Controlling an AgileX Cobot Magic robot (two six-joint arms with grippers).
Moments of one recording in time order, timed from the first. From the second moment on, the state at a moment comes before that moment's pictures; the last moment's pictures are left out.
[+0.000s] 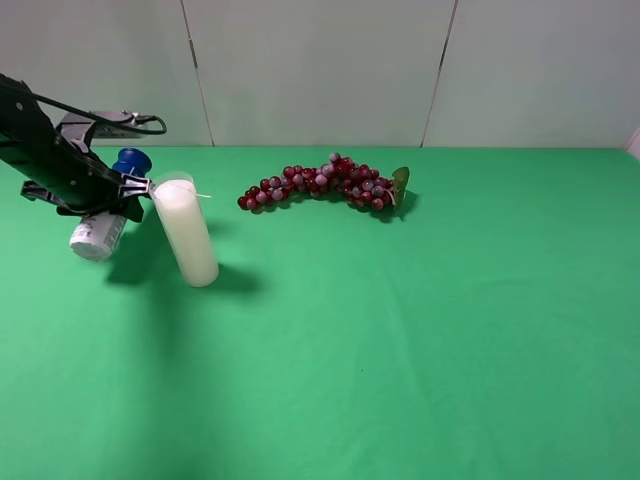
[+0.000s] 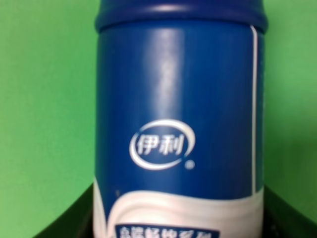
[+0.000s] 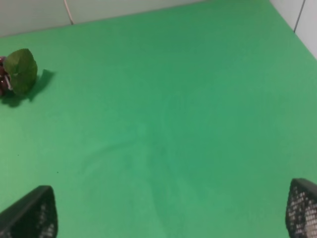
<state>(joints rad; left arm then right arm) -0.06 1.90 -0.99 -0.10 0.21 0.08 -0.13 0.00 -0.49 0.03 1.01 0.02</state>
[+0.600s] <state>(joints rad) -0.04 1.97 -0.99 -0.10 0.17 0.10 -0.13 0.00 -0.49 0.03 1.01 0.02</state>
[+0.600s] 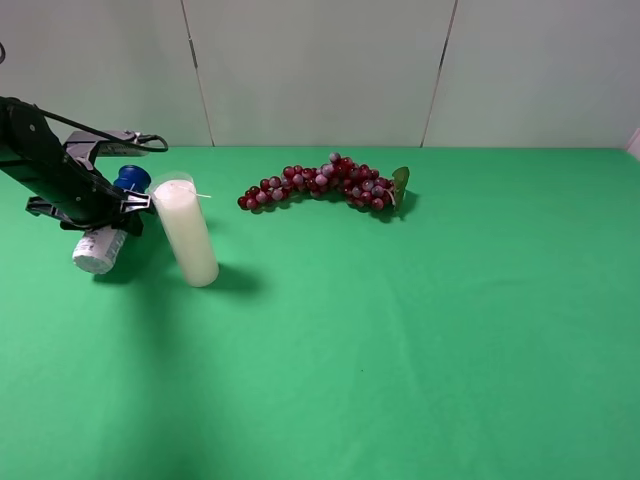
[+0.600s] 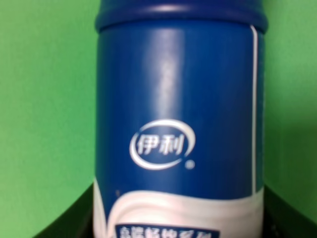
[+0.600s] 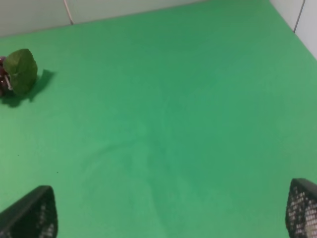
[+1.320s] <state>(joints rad) -0.03 1.86 -1.01 -0.09 0.21 0.12 -0.13 0.00 -0.49 0.03 1.01 0.02</state>
